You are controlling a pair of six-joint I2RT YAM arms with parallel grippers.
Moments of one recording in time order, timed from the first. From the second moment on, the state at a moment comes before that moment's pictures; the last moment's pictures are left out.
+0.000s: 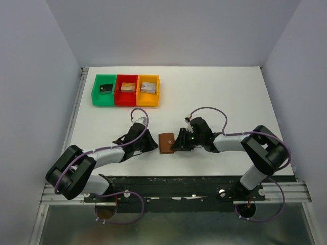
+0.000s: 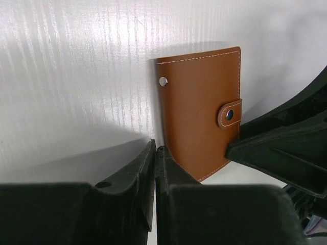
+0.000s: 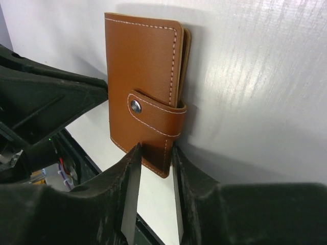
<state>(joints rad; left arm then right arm) -0.63 1.34 0.43 0.18 0.10 -0.83 0.70 1.64 0.62 0.29 -0.39 0.81</state>
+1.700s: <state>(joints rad) -0.49 0.83 0.19 0.85 0.58 -0.96 0.69 1.00 0.74 -0.11 -0.72 0.64</state>
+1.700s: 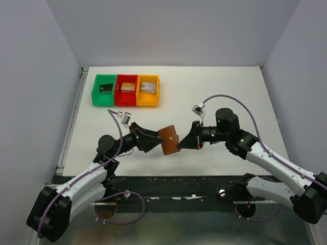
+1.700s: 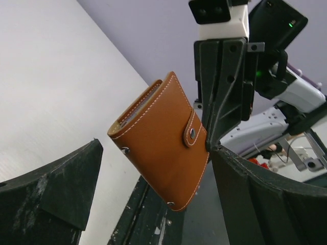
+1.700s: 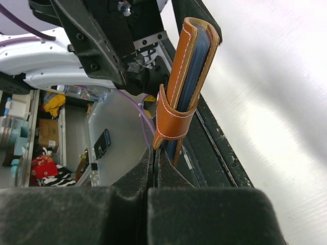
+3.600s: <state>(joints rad) -0.76 0.89 0.78 -0.11 0.12 -0.89 0.97 1.01 1.19 -0.66 0.08 0.41</state>
